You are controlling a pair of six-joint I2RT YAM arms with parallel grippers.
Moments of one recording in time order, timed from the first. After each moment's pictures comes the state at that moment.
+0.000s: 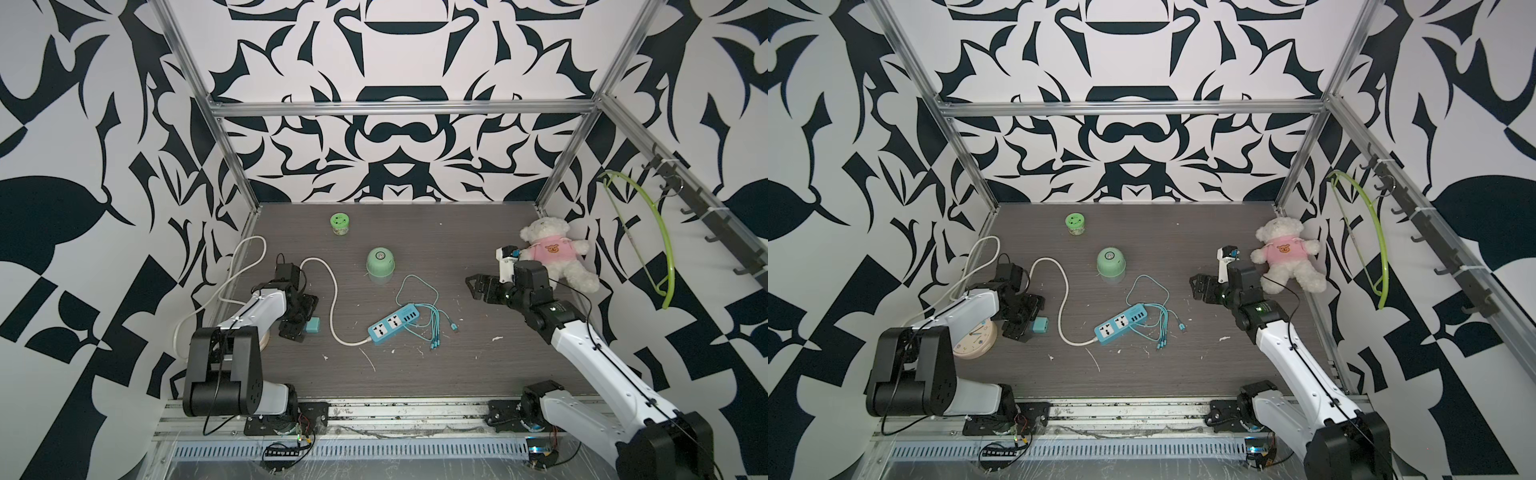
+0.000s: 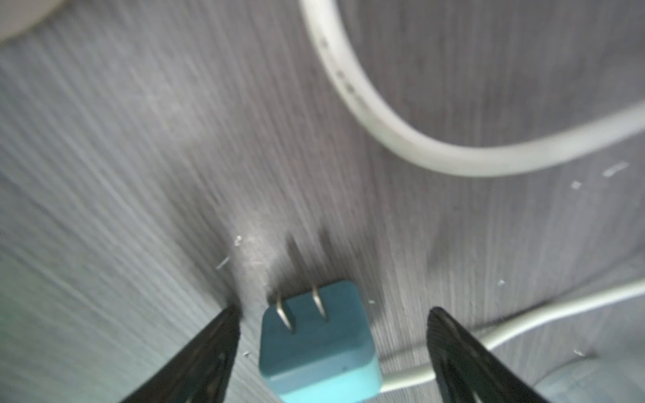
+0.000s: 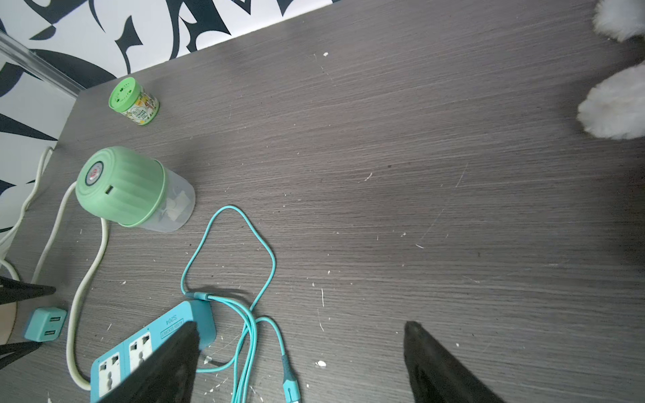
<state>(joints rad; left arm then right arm) -0.02 1.43 0.73 -0.69 0.11 -1.28 0.23 0.97 0.67 -0.37 -0.14 0.37</state>
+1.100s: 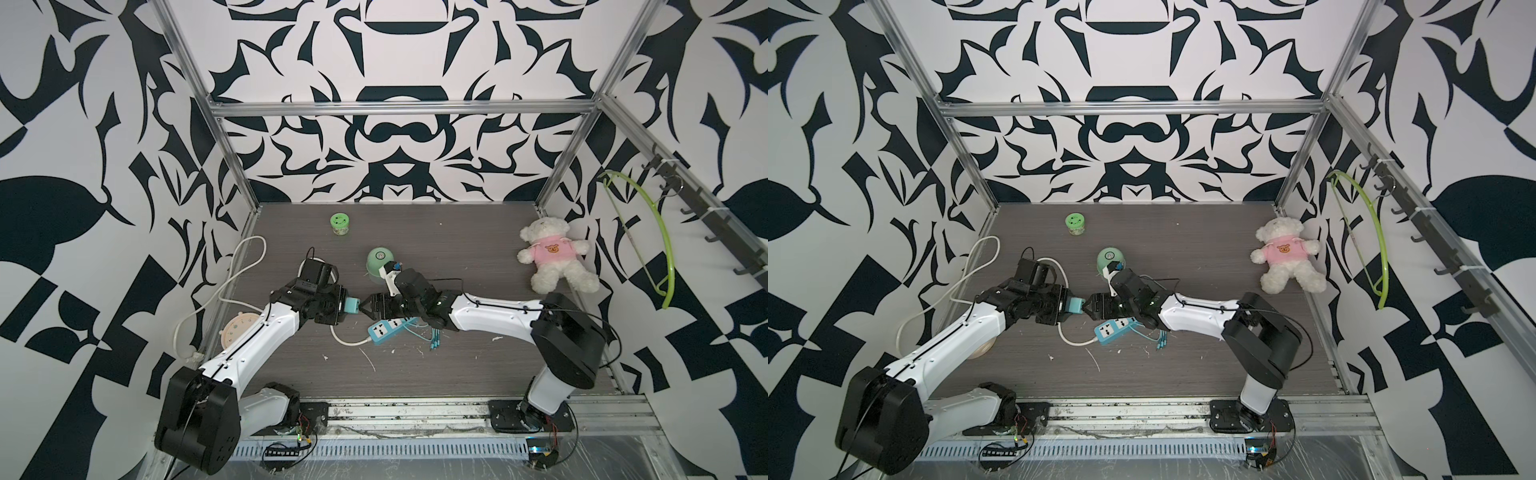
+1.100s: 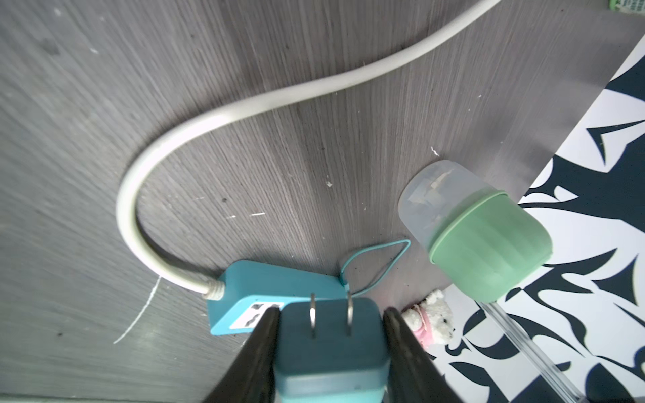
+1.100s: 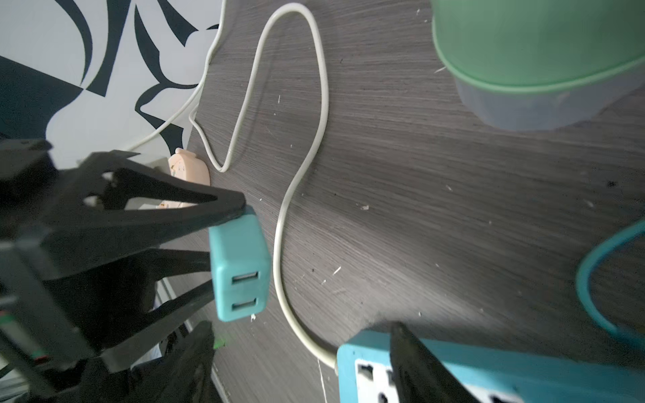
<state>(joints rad) -0.38 1.18 0.76 -0.57 0.24 -1.79 0.92 1.73 1.00 0.10 -0.24 0.81</state>
